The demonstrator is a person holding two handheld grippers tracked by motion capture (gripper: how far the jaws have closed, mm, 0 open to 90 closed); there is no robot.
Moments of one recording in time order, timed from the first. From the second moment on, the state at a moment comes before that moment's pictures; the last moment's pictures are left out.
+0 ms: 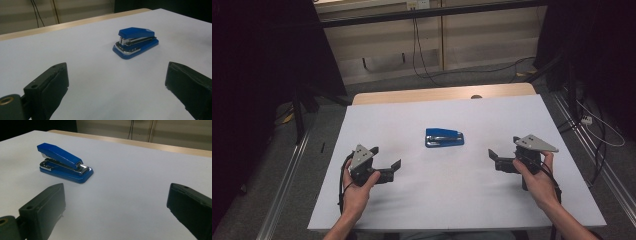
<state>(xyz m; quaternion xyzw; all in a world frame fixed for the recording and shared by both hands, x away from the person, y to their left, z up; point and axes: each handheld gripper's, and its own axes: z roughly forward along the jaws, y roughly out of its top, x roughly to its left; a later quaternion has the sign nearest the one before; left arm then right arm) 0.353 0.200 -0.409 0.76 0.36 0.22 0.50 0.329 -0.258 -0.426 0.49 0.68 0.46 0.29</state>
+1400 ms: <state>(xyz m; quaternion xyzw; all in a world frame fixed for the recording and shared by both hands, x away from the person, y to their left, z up) 0.320 0.231 -0.423 0.74 0.40 0.25 0.48 0.289 -0.277 -0.438 0.51 0.64 0.46 0.33</state>
